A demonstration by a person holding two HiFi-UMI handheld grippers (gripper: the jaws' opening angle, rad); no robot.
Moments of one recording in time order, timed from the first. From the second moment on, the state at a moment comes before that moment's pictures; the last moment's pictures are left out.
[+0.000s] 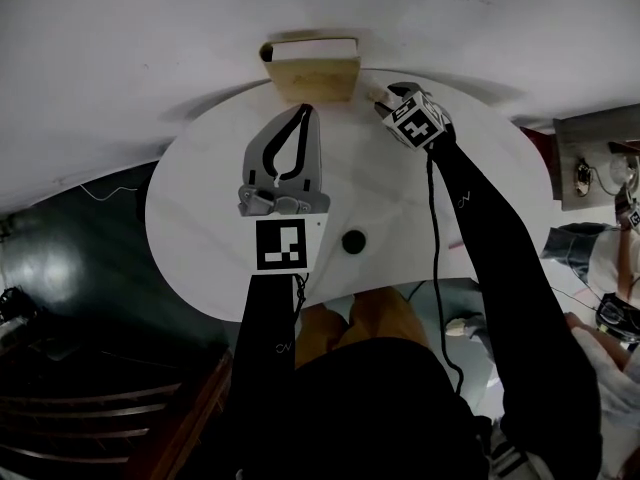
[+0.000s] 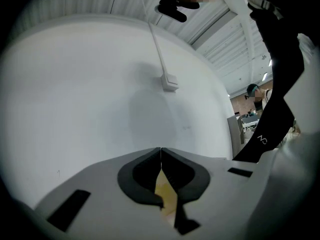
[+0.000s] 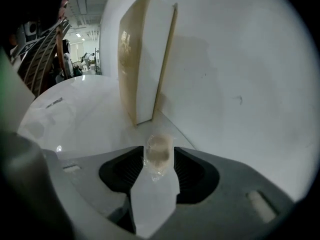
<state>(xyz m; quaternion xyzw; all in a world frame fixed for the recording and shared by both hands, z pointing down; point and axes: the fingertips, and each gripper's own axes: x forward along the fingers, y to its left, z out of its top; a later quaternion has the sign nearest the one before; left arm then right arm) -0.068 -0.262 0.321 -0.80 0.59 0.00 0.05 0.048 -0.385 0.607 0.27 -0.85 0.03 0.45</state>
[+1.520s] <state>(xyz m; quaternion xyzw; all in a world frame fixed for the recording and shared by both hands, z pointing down) -0.078 -0.185 0.326 -0.83 0.54 -0.05 0.09 0.050 -0.186 0.367 0.49 -0.87 0.03 0.09</state>
